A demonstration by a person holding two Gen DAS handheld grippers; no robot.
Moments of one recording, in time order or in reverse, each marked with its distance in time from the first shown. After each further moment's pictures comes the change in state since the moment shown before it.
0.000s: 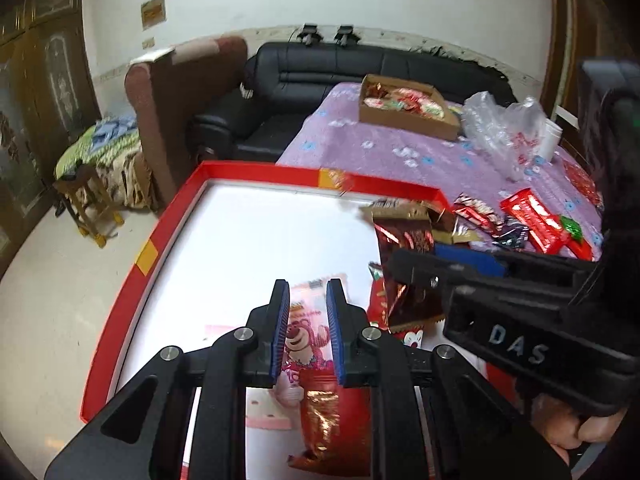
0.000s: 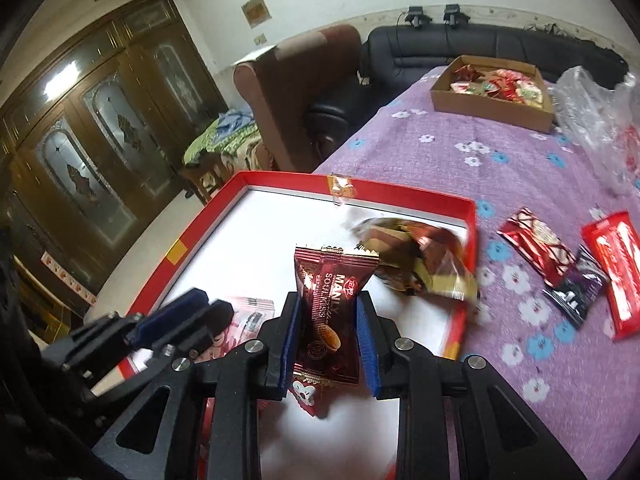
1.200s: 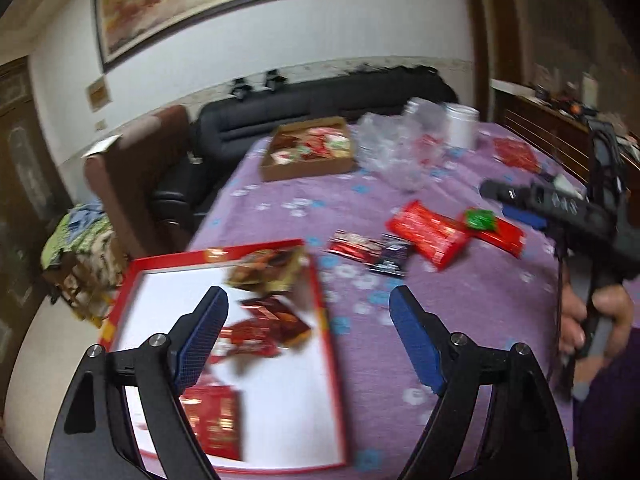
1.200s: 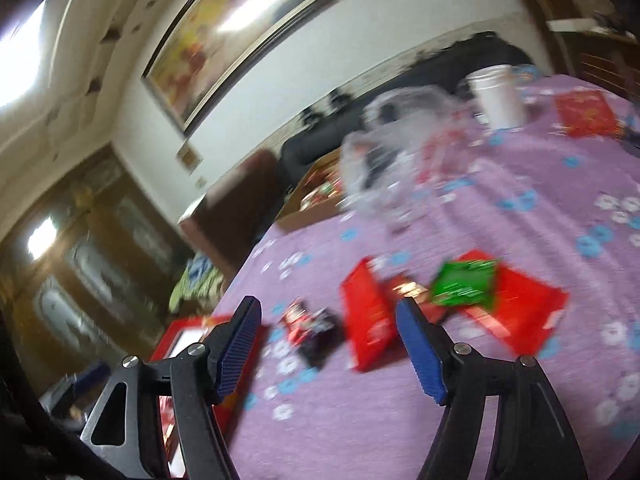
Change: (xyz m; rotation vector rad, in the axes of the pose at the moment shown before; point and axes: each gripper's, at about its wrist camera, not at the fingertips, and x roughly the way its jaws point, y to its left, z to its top) left arm -0.077 -0.132 0.007 0.278 -0.148 -0.071; right arm -0.164 -0.226 -0.055 0.397 -0.453 -0.045
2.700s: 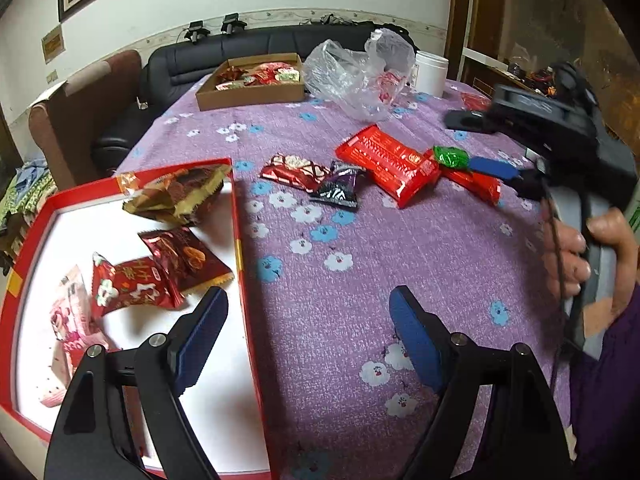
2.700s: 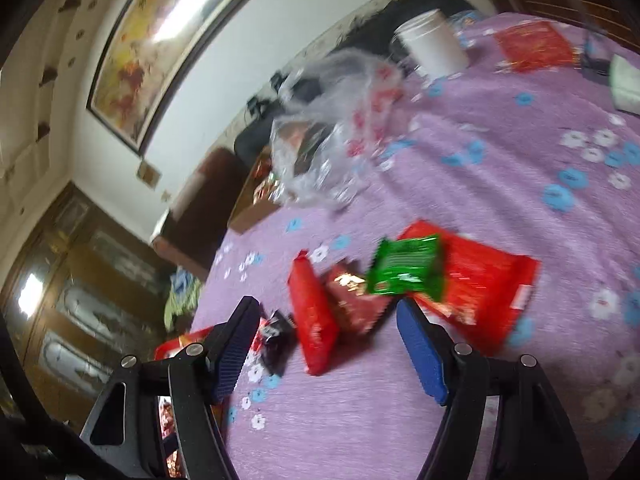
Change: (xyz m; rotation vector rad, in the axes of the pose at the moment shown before) left arm 0.054 -0.016 -0.038 -0.053 0.174 -0.184; right arm 0.033 -0.033 0.008 0.183 0.138 -0.081
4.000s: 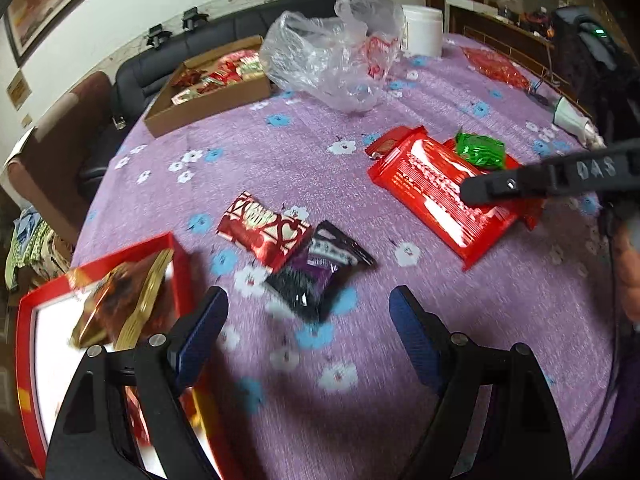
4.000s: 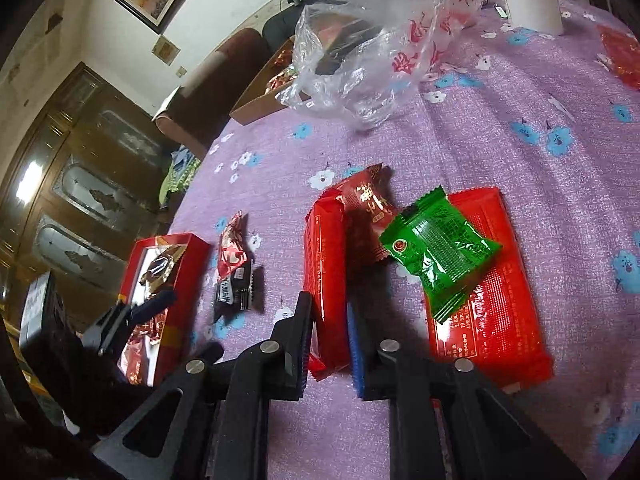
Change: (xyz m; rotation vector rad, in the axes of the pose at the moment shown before) left arm 0.085 -0.031 0.072 0.184 0.122 0.057; right arm 0.048 -0.001 0.019 -0.238 0.395 -0.001
